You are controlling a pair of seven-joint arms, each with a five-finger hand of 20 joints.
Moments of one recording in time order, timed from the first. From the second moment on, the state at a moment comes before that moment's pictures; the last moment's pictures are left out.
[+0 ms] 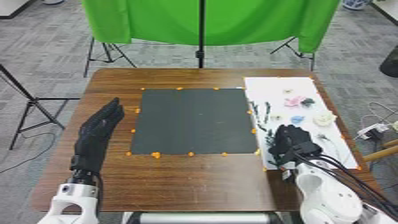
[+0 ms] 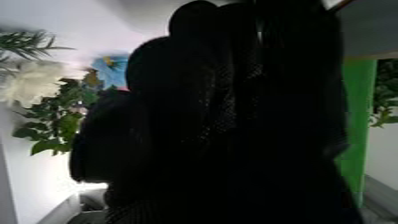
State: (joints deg) left arm 123.6 -76.1 -96.9 -120.3 65.4 -3.3 14.2; right arm -105.0 -41.3 66.6 -118.4 -136.2 2.9 36.6
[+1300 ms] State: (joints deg) left arm 125.3 -70.7 -100.4 -117.6 60.9 4.2 15.4; right arm -62.8 -59.3 36.3 -104.3 -108.7 7.5 34.5
